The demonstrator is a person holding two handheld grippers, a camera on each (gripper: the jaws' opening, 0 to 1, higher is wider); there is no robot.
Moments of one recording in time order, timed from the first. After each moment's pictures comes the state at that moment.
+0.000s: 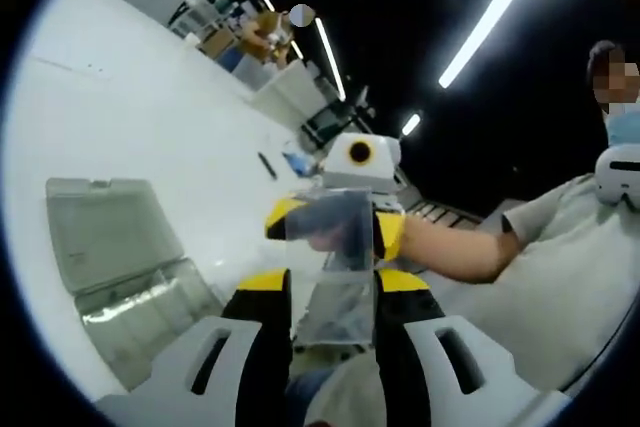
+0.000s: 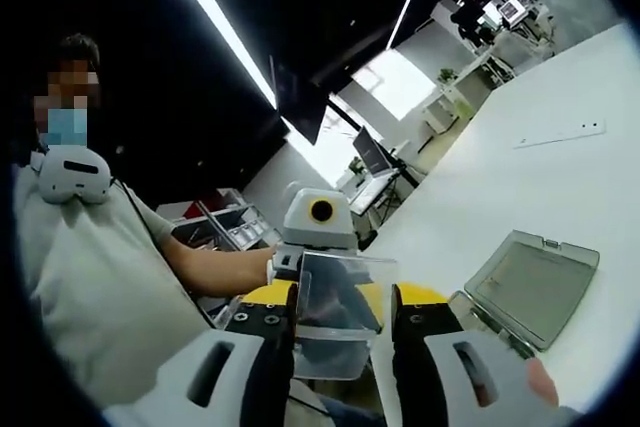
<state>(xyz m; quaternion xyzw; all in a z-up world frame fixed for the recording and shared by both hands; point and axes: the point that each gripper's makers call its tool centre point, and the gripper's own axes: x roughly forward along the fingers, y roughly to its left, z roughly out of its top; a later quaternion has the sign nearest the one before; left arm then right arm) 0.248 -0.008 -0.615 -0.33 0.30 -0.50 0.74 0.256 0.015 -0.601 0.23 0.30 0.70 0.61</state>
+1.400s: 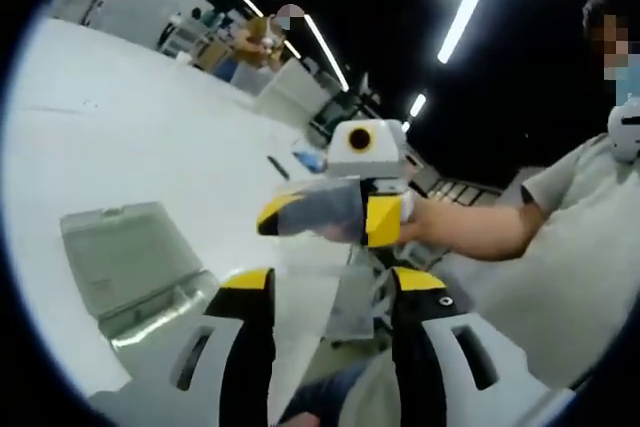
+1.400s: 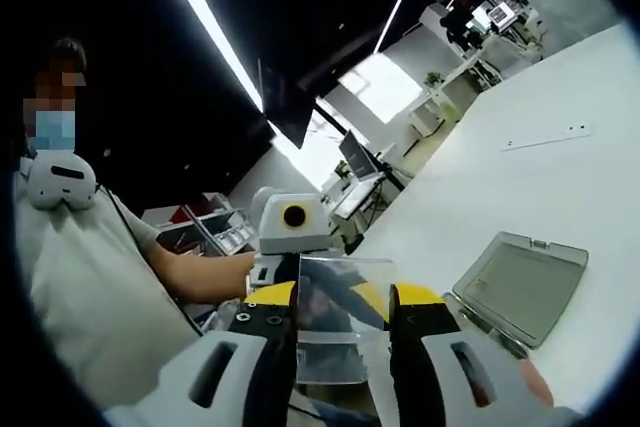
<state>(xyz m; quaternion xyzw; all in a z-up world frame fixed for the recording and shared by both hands) 0.249 -0.010 -0.623 -0.24 0.29 -0.49 0.79 0.264 0.016 -0.606 0.22 0.31 0.67 0.63</state>
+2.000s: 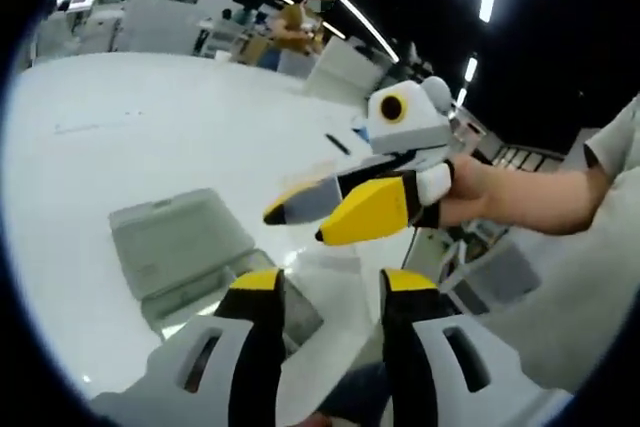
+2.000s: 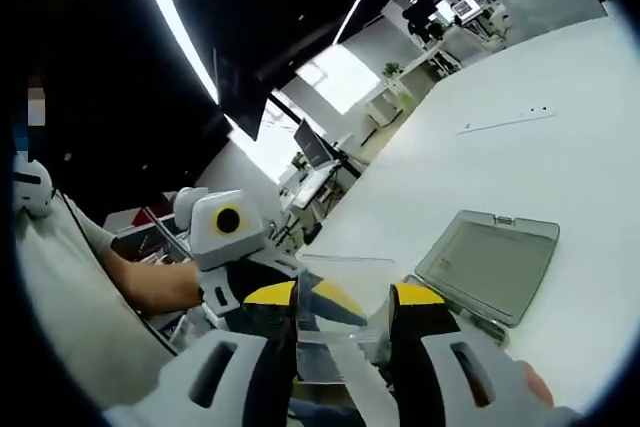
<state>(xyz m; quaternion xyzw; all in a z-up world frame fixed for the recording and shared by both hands) 0.250 -0.004 -0.659 -0.14 0.34 -0.38 0.85 0.272 0.022 -0.648 0.19 0.36 0.60 0.69</state>
